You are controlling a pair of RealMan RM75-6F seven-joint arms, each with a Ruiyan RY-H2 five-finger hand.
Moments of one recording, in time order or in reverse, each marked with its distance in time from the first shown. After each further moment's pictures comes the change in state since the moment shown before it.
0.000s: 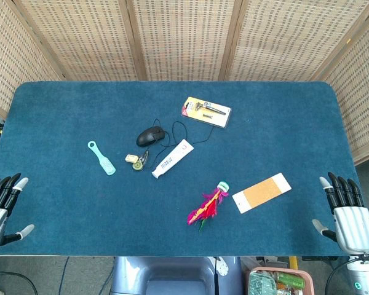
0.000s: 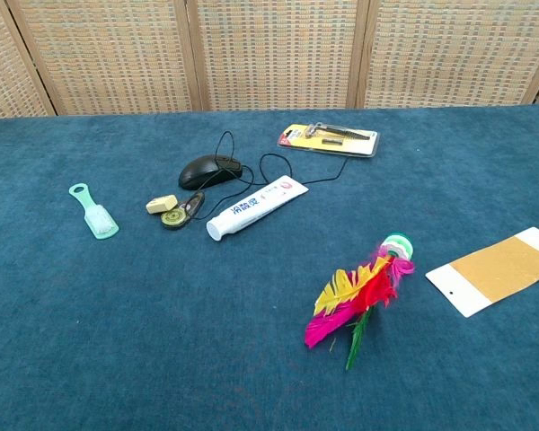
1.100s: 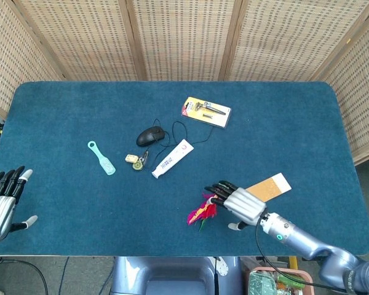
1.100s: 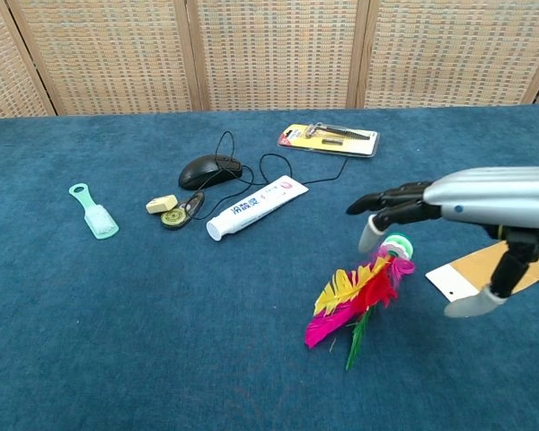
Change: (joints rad) left arm -0.059 -0.048 -0.060 -0.007 -0.166 -0.131 0.111; right arm 0.621 -0.114 -0.026 0.090 -0.239 -0.735 0.395
